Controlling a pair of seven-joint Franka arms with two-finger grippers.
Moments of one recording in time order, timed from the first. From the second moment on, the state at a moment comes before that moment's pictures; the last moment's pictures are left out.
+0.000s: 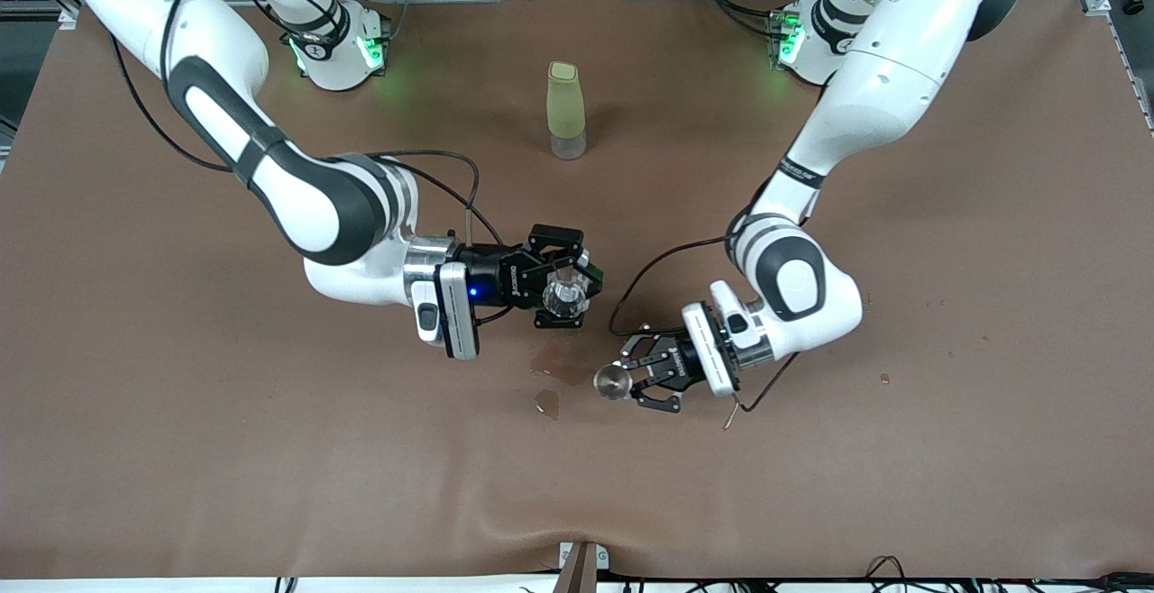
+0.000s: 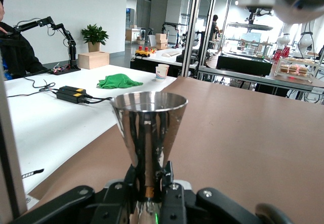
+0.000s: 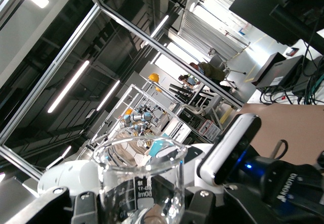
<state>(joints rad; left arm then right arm) -0.31 0.85 -0.20 -1.35 -1.75 2.39 2.12 -0.15 0.78 0.93 -1.48 1.47 2.43 -1.29</state>
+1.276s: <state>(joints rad) -0.44 0.93 -0.20 -1.27 -1.86 2.48 2.12 -0.15 0.77 0.93 -1.49 1.47 2.64 -0.93</state>
